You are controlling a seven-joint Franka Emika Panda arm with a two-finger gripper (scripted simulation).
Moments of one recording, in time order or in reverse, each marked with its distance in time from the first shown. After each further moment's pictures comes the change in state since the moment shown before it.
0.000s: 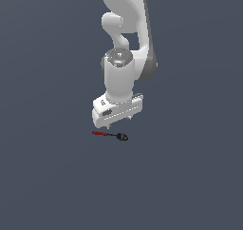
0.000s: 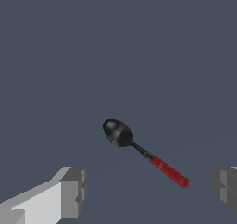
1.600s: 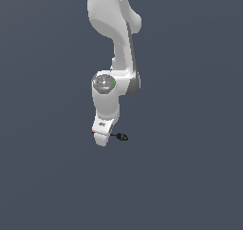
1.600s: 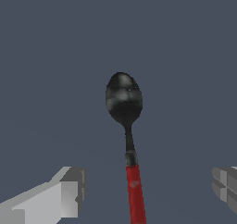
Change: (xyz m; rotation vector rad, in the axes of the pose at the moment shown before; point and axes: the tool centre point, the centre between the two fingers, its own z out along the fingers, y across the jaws) arm -0.029 0.031 0.082 0.049 -0.023 -0.799
